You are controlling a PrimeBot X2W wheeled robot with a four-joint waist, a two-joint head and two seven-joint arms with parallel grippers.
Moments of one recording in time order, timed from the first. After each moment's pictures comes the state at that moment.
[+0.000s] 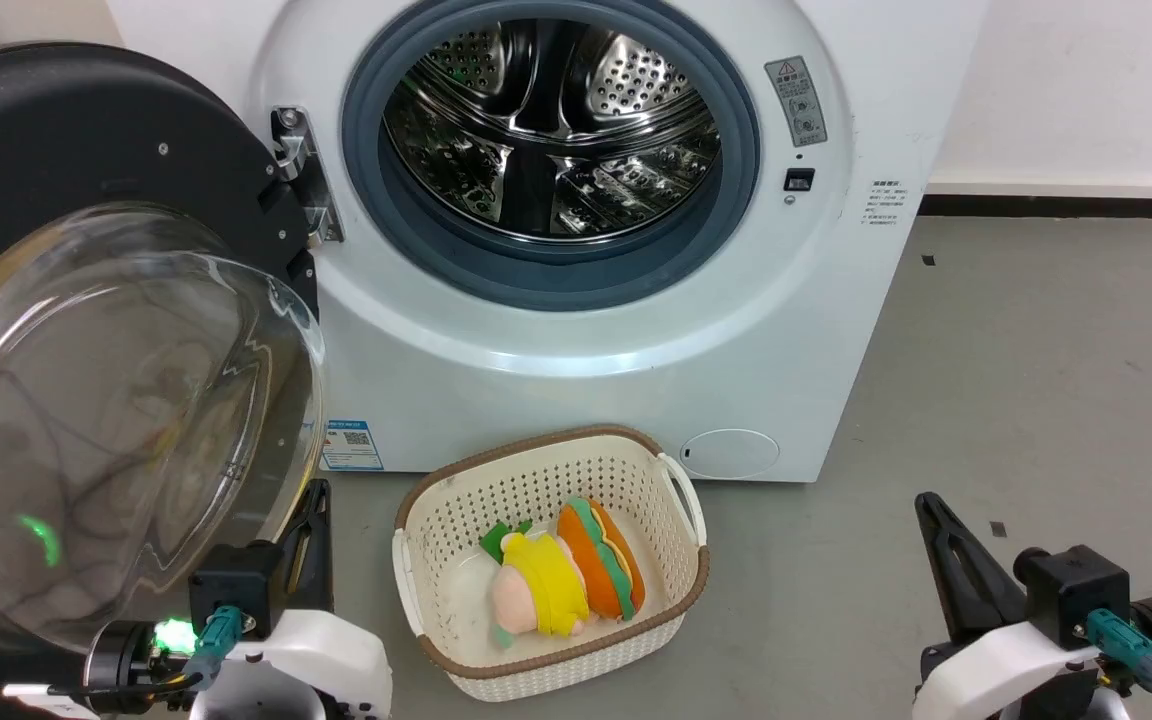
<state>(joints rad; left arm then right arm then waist) -0.01 0.05 0.00 0.00 0.00 0.00 0.00 0.01 -0.05 0.00 0.00 0.01 0.13 0.00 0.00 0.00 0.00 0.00</state>
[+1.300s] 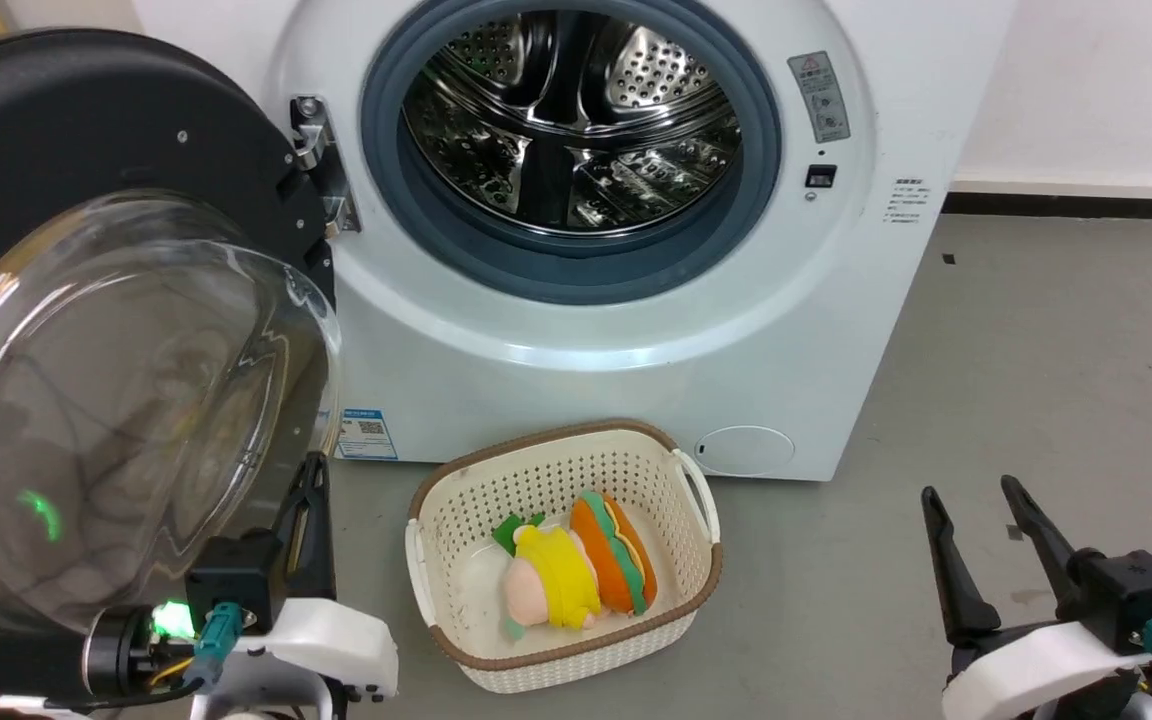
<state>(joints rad) -0.03 0.05 -0.03 -0.01 -0.01 0.06 -0.05 0.01 -0.05 -0.05 0.00 0.06 0.13 -0.05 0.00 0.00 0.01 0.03</state>
